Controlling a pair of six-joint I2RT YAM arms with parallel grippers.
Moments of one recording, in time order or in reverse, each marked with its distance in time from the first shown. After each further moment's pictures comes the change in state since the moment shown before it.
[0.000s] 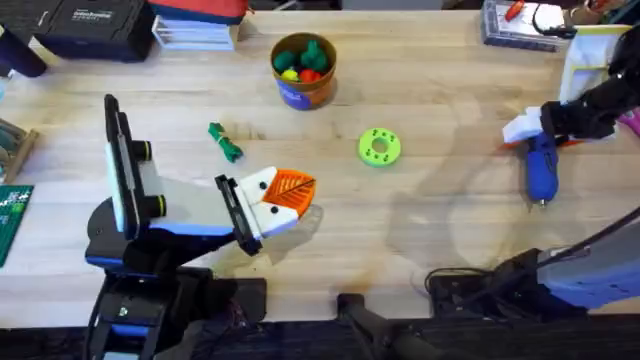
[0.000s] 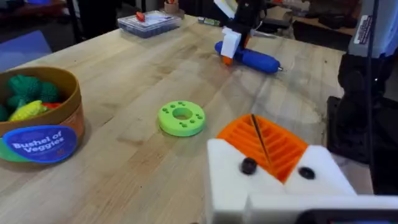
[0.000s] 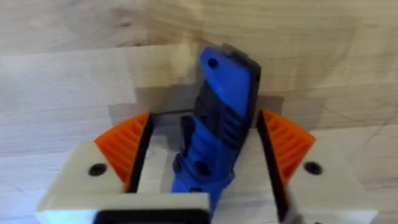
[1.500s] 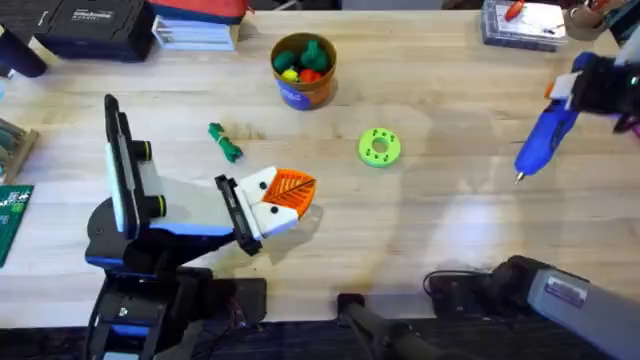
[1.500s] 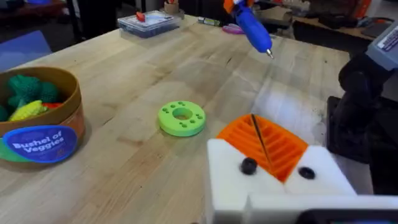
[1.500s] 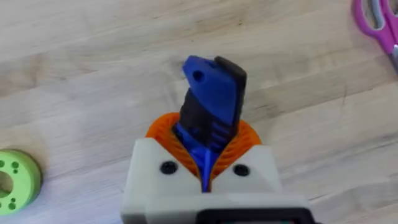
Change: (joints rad) left arm 0.000 0.000 0.000 0.000 0.000 0.000; right arm 0.125 -0.581 -0.177 0.088 -0.057 0.332
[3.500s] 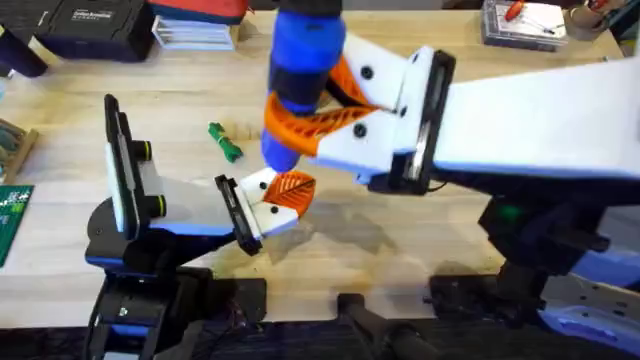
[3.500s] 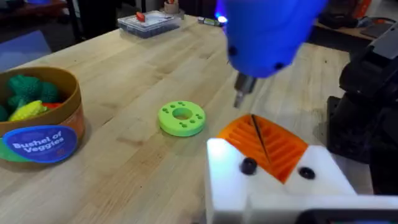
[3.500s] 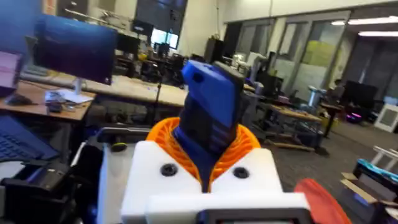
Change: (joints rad) left arm 0.000 0.000 0.000 0.000 0.000 0.000; right arm 1.268 -0.201 -0.497 1.665 -0.441 0.031
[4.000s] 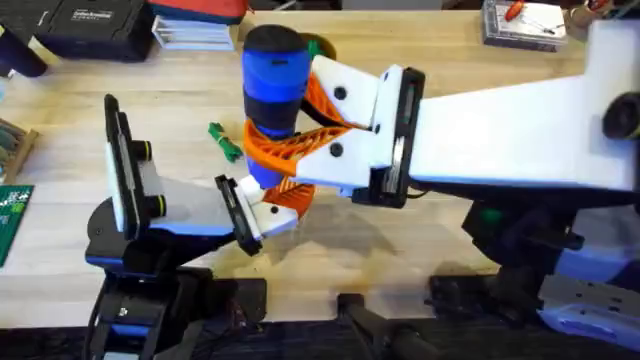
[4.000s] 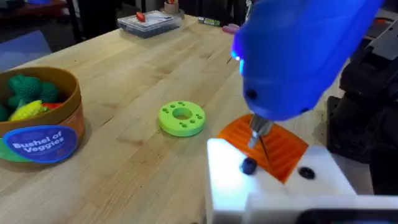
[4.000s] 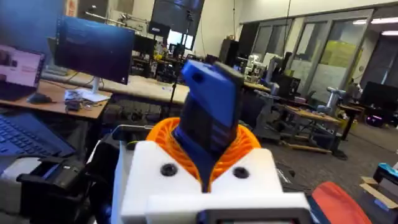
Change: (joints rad) left arm 0.000 0.000 0.000 0.000 0.000 0.000; right arm 0.056 0.065 0.000 0.051 -0.003 0.000
